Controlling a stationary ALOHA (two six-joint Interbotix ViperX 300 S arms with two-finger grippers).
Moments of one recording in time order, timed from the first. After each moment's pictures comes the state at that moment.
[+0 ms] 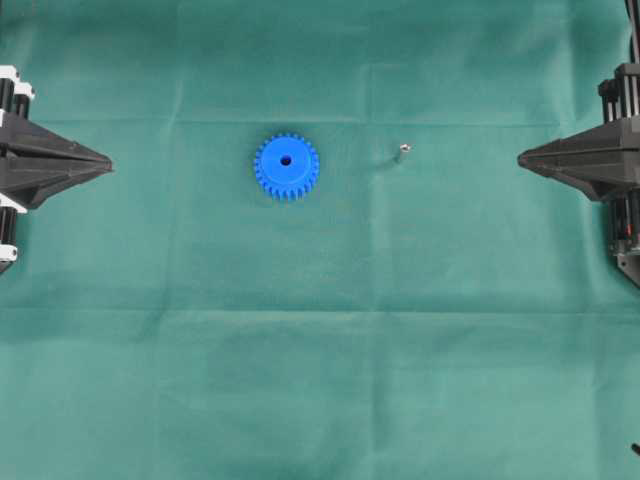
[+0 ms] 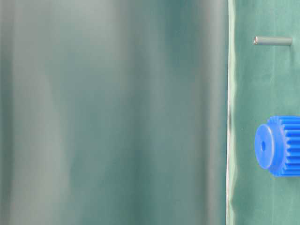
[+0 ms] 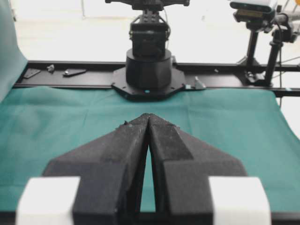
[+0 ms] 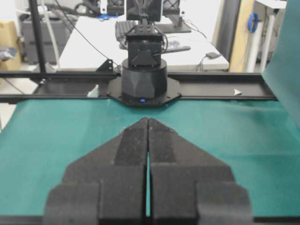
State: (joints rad) left arm 0.00 -0.97 1.18 0.00 -0.29 0.00; right arm 0.00 -0.96 1.19 0.00 -0.30 -0.01
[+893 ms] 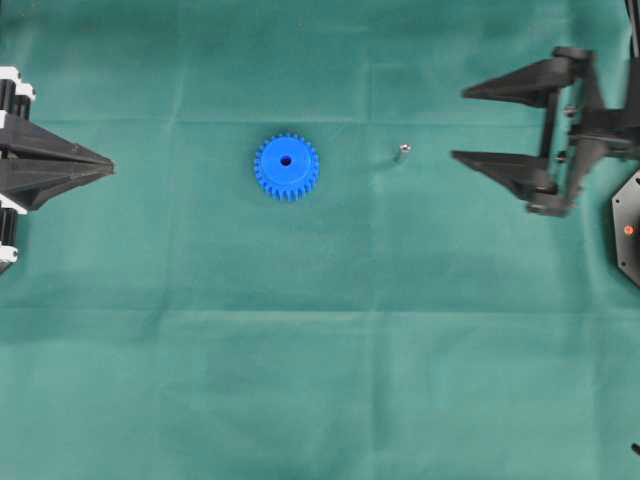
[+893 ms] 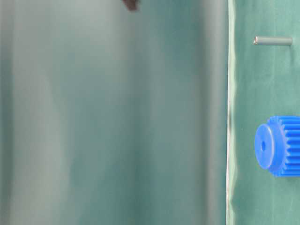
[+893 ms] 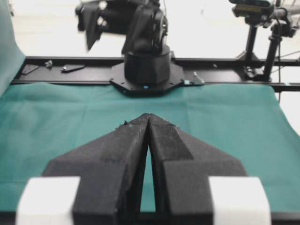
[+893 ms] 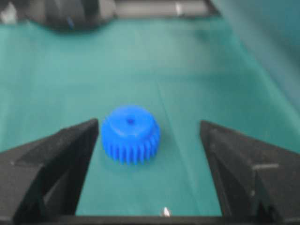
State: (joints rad) left arm 0.00 -0.96 1.17 0.01 -0.26 -0.01; right arm -0.21 -0.58 1.19 0.00 -0.42 -0.05
